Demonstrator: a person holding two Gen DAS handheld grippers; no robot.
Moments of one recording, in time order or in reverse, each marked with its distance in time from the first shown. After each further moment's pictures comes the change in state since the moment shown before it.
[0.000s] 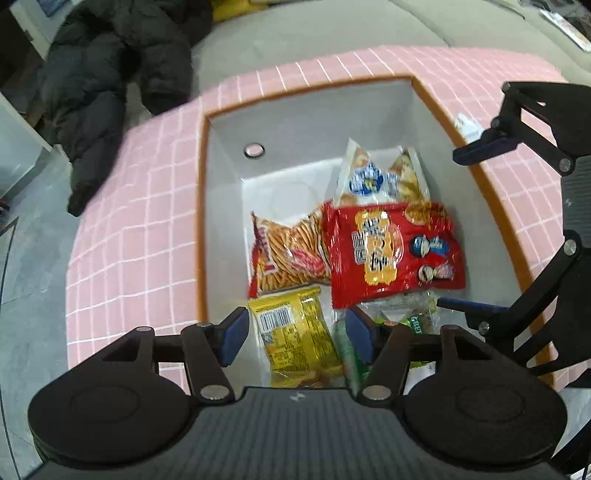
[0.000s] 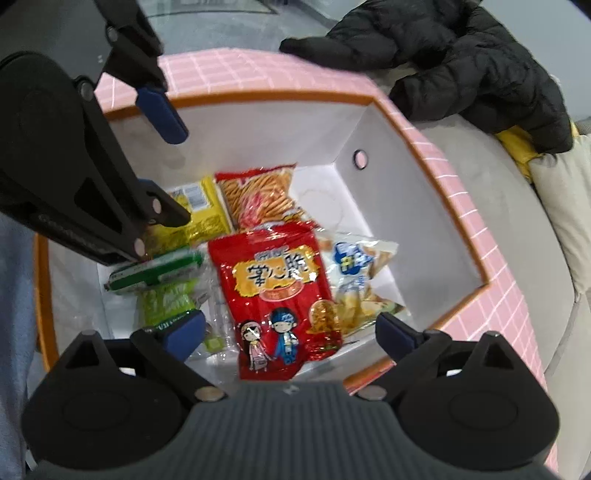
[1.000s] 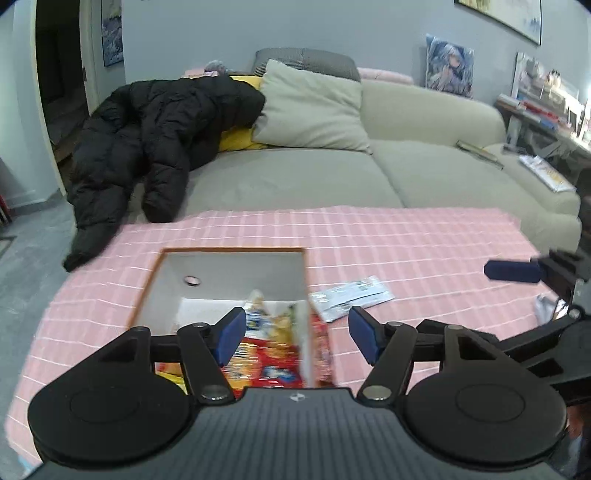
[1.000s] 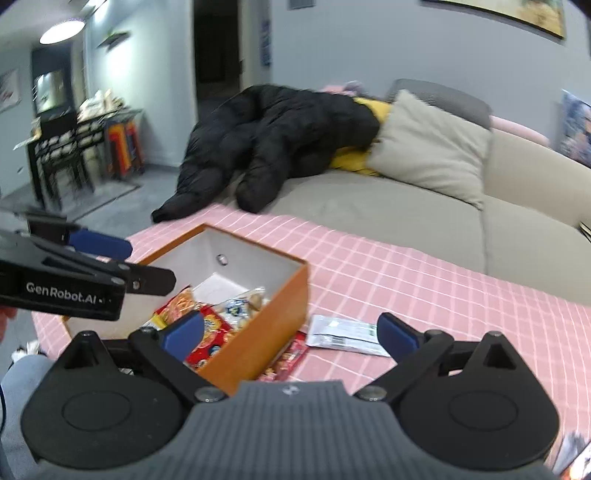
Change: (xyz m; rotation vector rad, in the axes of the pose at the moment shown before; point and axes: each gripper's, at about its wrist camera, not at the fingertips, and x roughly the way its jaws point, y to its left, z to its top) left arm -0.104 -0.102 0.006 -0.225 -0.452 -0.077; right arm -0.155 -0.054 -0.146 0.652 -0.425 -0.174
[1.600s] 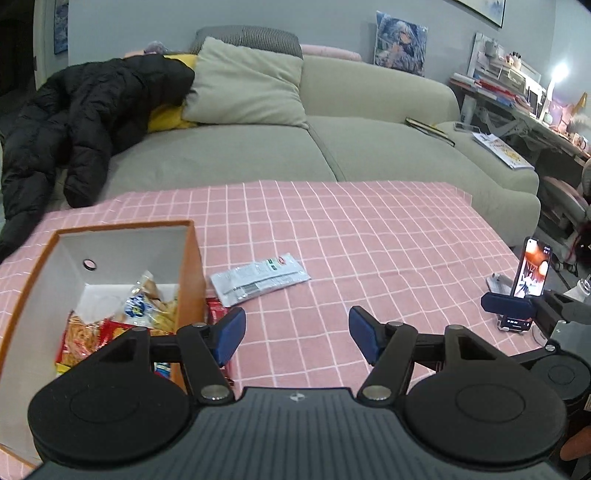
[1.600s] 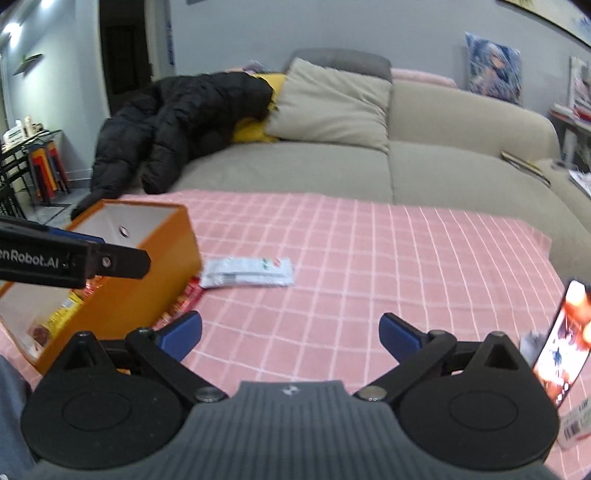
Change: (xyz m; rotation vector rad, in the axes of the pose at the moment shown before) left arm 0.058 -0.076 -0.021 0.042 0.057 -0.139; right arm -0.013 -0.083 -0.086 0.177 0.057 -0.200
